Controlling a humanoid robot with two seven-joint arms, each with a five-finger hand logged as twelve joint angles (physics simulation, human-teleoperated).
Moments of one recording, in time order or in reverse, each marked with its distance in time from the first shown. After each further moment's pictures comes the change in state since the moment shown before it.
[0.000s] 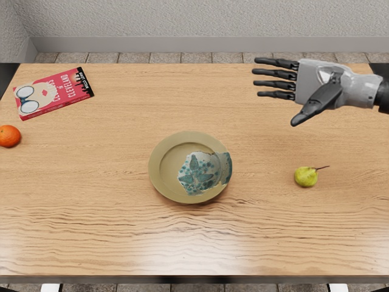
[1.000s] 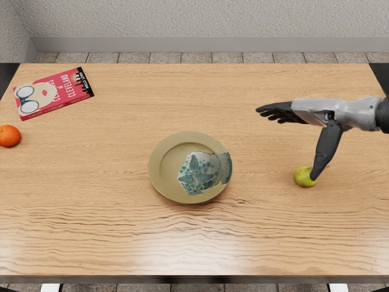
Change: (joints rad) left arm -0.001 0.000 0.000 0.000 0.000 0.000 0.000; right arm 0.021 -0.139 -0.022 0.328 -0.870 -0.160 0.058
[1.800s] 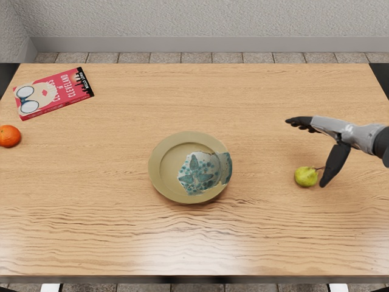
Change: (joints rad) left arm 0.001 0.000 0.000 0.000 0.000 0.000 0.000; right arm -0.073 -0.012 -0.155 0.053 -0.153 -0.382 -0.096
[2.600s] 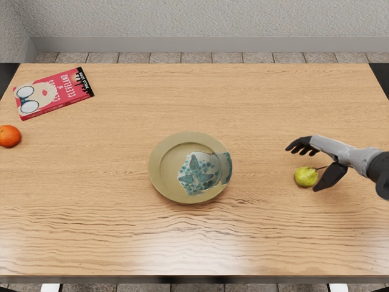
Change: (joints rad) left arm -0.001 0.000 0.000 0.000 0.000 0.000 0.000; right arm -0.136 0.006 -0.003 0.061 -0.173 -0.151 0.001
